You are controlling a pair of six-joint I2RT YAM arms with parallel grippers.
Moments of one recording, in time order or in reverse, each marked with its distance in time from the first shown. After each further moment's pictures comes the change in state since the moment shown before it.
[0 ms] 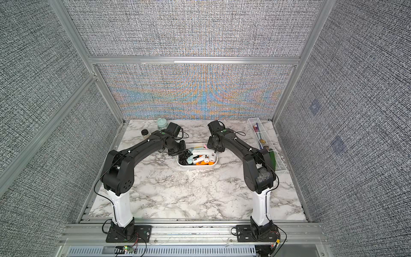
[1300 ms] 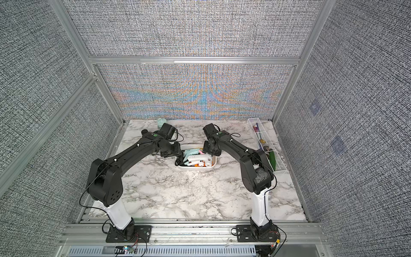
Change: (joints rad) left arm 0.000 -0.188 -0.096 -0.068 -0.112 0.089; right arm 0.053 -0.003 0.000 -0.066 -0.042 -0.050
